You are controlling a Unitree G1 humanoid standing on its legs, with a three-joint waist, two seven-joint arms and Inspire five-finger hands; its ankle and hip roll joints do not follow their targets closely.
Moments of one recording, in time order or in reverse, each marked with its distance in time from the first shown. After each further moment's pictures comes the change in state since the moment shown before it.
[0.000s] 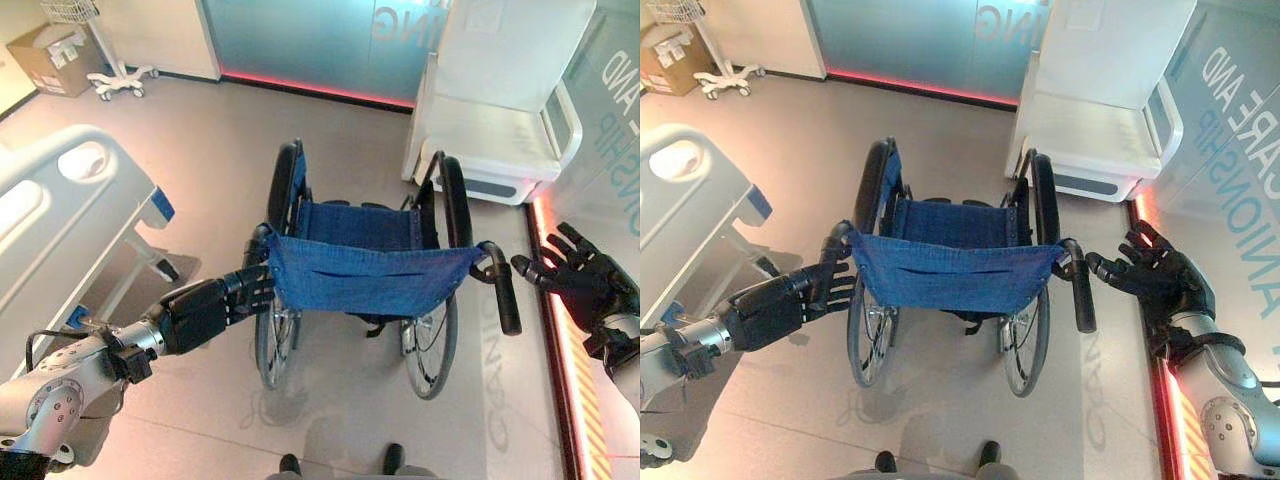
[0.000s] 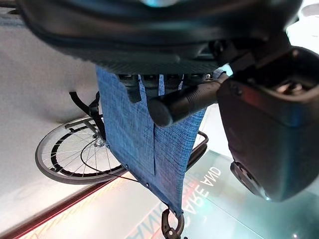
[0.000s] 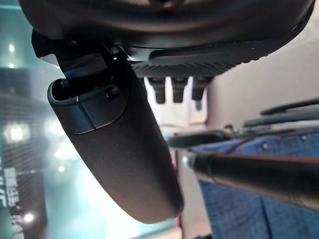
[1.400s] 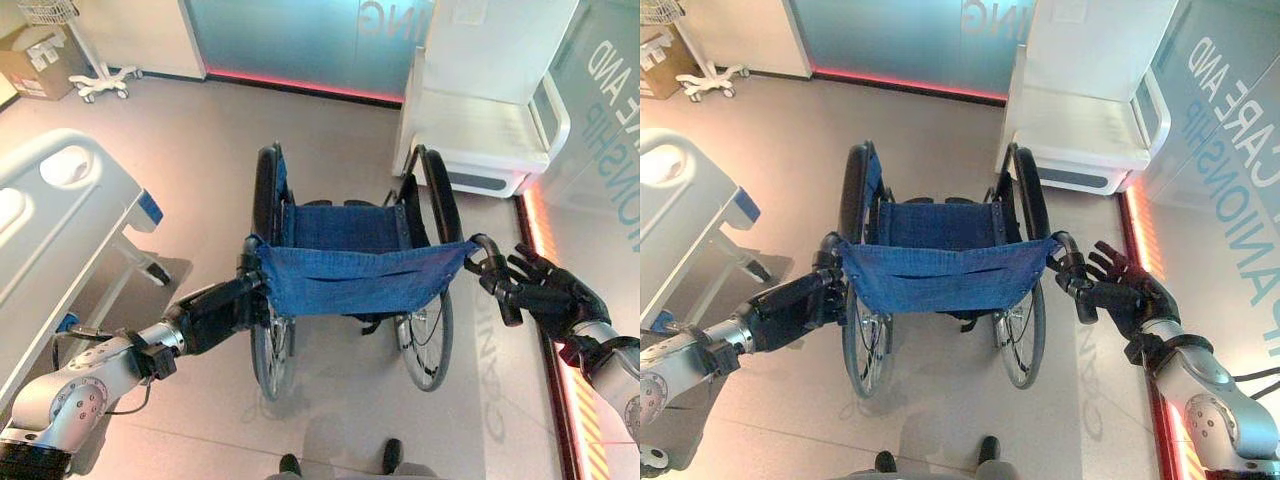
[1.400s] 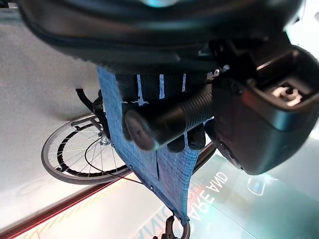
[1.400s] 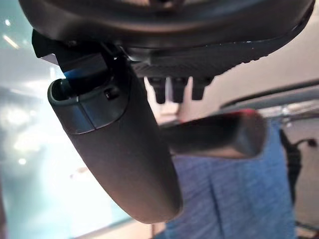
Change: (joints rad) left arm -0.060 -0.020 -0.124 0.001 -0.050 0.000 0.155; right arm -0.031 -0.004 0.105 0.002 -0.056 0.123 0.031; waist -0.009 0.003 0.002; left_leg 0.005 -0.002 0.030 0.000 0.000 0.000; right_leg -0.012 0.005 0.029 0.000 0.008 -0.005
